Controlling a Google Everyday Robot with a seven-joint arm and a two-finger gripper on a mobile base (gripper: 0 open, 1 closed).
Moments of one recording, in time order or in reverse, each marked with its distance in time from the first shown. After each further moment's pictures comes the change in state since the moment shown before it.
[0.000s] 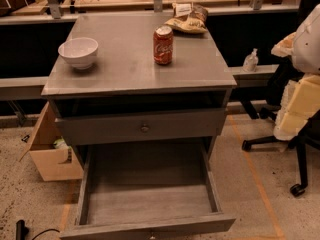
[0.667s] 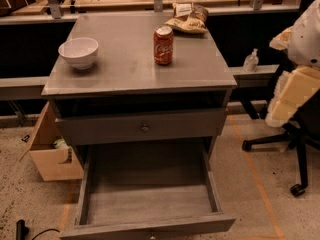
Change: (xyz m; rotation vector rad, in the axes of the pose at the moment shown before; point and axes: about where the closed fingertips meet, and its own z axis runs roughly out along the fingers) arm -0.005 -0.027 0.009 0.033 -0.048 0.026
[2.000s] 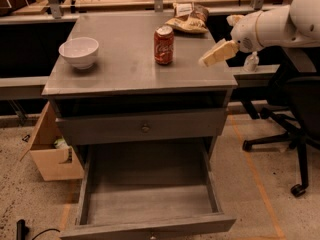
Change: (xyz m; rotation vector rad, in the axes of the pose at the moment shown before) arm -0.094 -0.213 0.130 0.221 -0.670 0.194
